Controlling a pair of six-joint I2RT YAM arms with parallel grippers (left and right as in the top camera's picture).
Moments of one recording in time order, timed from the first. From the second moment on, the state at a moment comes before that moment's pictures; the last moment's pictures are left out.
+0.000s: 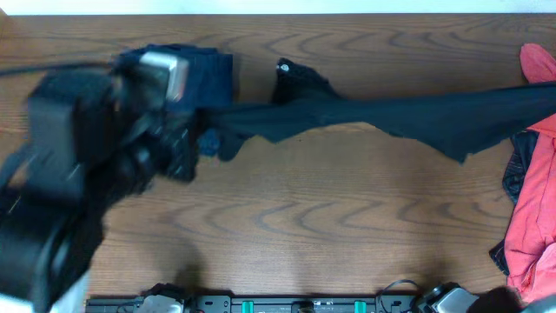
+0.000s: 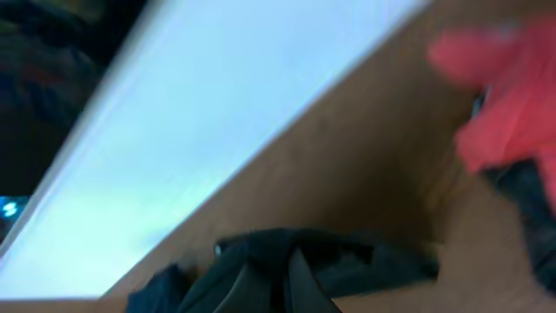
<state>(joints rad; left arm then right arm) -0.25 1.19 1.95 -1.41 0.23 -0.13 -0.90 1.39 1.85 -1.15 -0.82 0.28</state>
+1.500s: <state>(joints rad) -0.23 2.01 2.24 -1.67 0.19 0.02 -0.53 1.78 1.88 -1.06 -0.53 0.25</state>
